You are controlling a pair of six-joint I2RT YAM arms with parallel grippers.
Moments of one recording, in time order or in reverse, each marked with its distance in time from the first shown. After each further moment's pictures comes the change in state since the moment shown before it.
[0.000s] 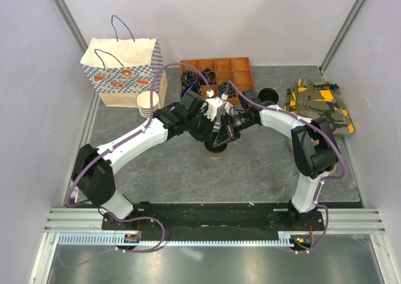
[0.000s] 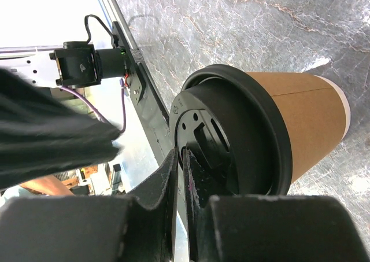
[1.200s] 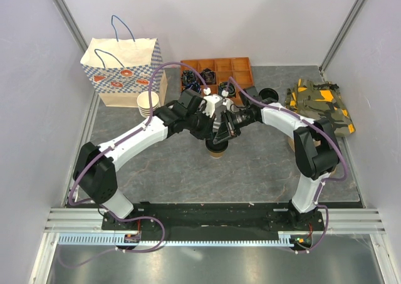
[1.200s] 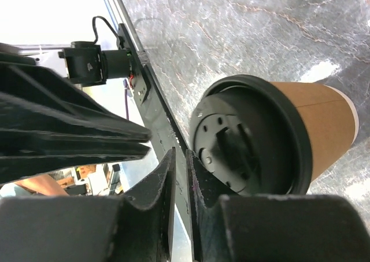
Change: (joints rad) left arm 0.033 0.038 0.011 0.018 0.050 -0.101; right arm -0.005 -0.011 0.034 -0.027 -0.013 -0.015
